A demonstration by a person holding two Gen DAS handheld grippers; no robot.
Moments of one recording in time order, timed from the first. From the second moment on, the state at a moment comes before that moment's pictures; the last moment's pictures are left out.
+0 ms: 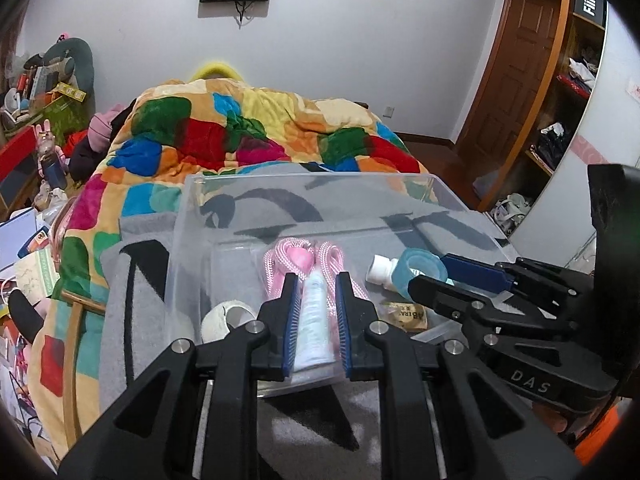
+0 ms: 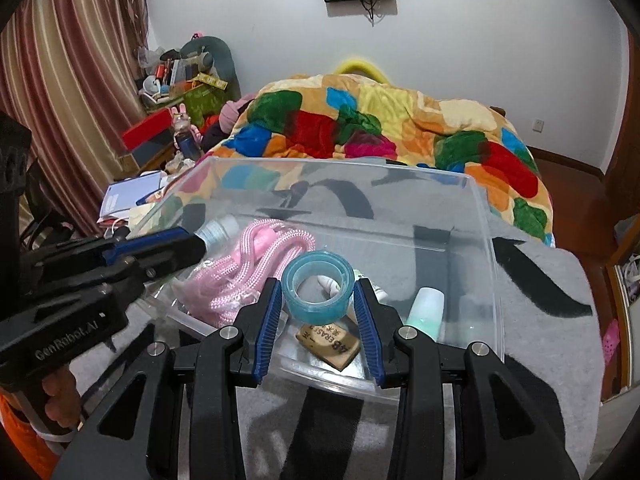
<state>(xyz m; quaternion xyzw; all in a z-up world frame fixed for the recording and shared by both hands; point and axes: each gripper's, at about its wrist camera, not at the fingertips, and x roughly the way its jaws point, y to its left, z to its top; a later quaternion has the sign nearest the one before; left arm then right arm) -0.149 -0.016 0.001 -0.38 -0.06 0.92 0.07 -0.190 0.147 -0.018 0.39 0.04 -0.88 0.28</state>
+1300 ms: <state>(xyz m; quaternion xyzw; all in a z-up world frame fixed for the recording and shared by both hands) -0.048 0.001 0.007 -0.32 -0.04 0.95 0.06 -0.093 0.194 0.004 0.32 0.03 -0.91 0.27</state>
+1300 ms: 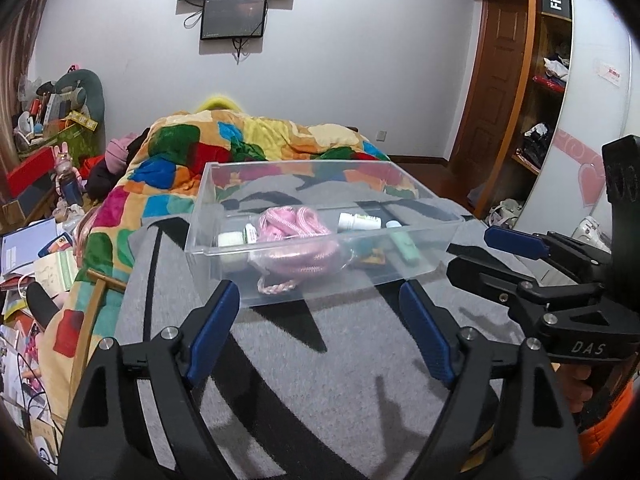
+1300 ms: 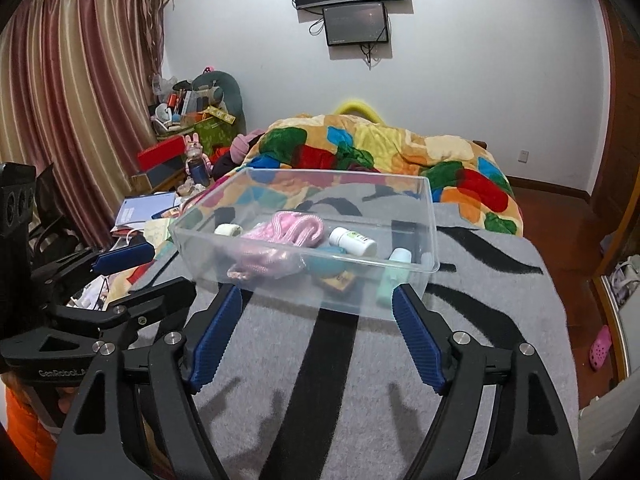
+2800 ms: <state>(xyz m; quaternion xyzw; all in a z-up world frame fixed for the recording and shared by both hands) -0.044 0.000 0.013 -0.31 -0.04 0.95 0.06 -0.091 0.197 0.003 0.32 0.04 -0.91 0.27</state>
